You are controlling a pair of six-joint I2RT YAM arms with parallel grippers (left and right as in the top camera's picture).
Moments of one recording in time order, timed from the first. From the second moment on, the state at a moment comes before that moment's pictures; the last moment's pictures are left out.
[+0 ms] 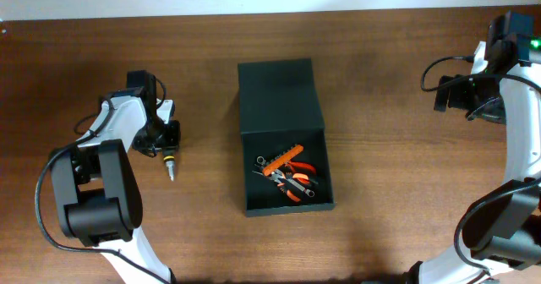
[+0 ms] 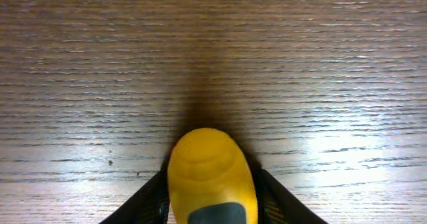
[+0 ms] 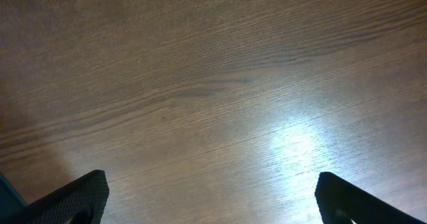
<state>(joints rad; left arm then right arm) 0.11 2.00 1.31 -0.85 0.01 0.10 -0.28 1.82 1.75 -1.33 0.09 0.03</state>
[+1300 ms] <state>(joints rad) -0.24 2.05 2.12 -1.44 0.23 0.24 -0.28 1.82 1.75 -1.33 0.09 0.03</state>
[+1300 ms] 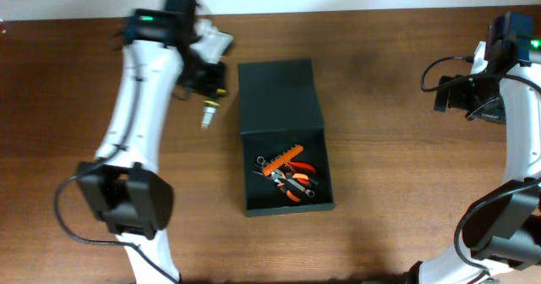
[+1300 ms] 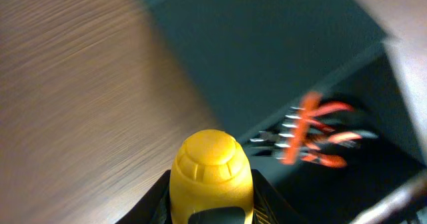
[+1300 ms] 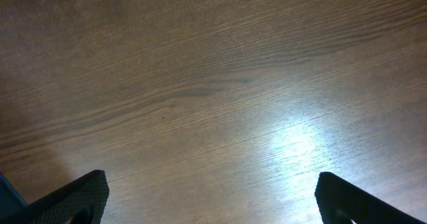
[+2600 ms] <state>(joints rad) -0.63 2.09 1.67 -1.12 0.29 0.36 -0.28 1.82 1.75 -1.33 0.09 0.03</state>
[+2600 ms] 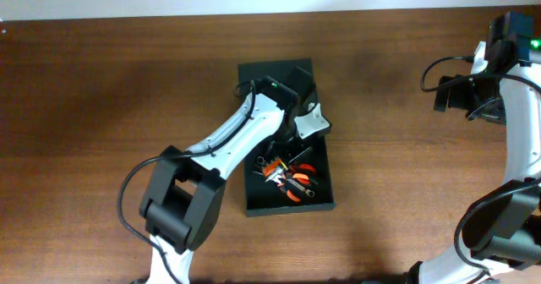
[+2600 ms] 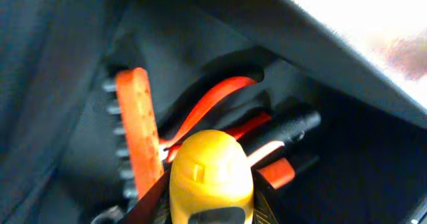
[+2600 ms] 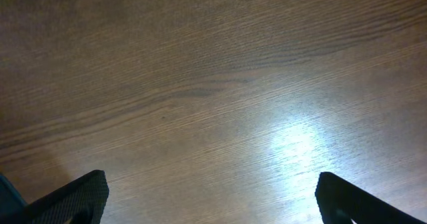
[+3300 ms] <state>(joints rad) -0.63 2.17 1.70 -1.14 0.32 0.31 -0.28 1.82 1.75 -1.33 0.09 0.03</state>
